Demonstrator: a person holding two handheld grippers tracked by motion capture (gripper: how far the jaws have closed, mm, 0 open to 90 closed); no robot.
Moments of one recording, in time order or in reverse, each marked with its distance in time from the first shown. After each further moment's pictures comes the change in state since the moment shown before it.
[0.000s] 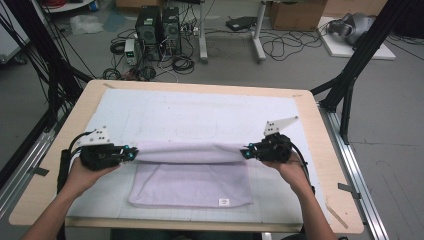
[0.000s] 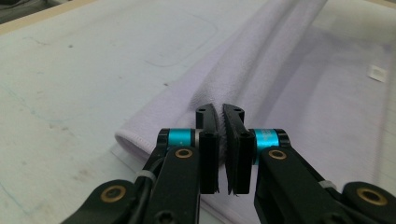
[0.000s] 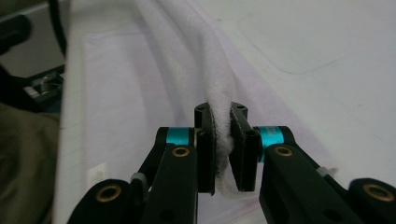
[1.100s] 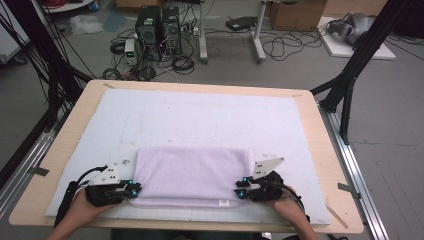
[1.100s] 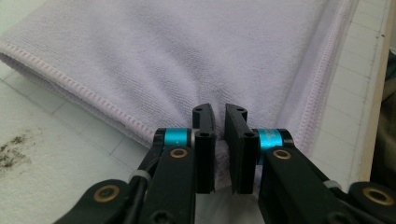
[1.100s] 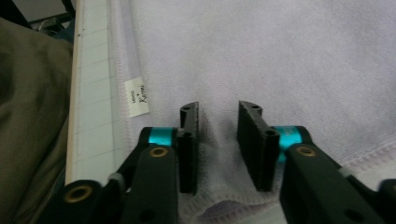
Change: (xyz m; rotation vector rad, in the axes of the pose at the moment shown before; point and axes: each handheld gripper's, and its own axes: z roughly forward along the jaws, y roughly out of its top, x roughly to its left) left arm -0.047 -0.051 0.019 0.181 -0.035 0.066; right arm 0.052 -0.069 0.041 0.126 0.008 -0.098
